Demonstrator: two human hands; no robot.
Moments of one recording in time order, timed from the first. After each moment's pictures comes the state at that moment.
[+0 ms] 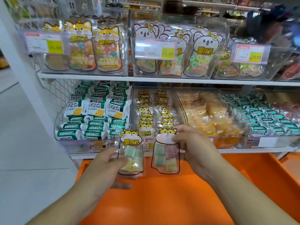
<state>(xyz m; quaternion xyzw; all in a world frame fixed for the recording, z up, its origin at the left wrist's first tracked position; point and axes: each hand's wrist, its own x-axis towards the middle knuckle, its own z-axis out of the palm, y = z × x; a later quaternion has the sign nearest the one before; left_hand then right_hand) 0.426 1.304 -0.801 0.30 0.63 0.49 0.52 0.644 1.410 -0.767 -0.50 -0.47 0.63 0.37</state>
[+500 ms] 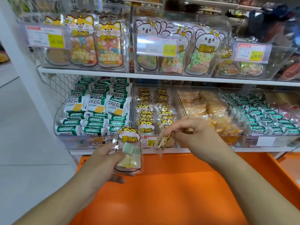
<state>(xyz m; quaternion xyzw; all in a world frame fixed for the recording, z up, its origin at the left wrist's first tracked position) 0.421 1.309 -0.801 0.32 0.65 0.45 0.52 0.661 1.412 -0.742 -0.42 -0.75 0.40 0.31</state>
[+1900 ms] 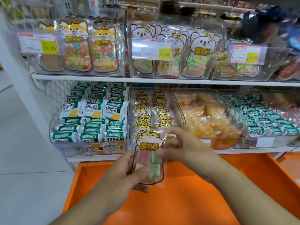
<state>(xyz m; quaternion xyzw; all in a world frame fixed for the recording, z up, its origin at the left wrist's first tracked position) 0.456 1.303 -0.802 0.43 0.55 0.45 0.56 0.652 1.404 -0.759 -0.42 -0.66 0.58 0.24</state>
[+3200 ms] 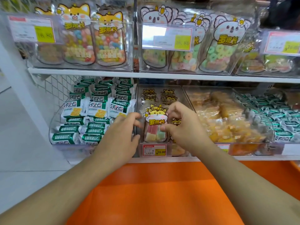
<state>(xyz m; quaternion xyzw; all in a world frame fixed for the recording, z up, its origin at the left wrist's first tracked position) 0.404 1.405 -0.803 0.64 0.70 0.28 0.09 0.603 1.488 -0.788 -0.46 -0.76 0.30 0.34</state>
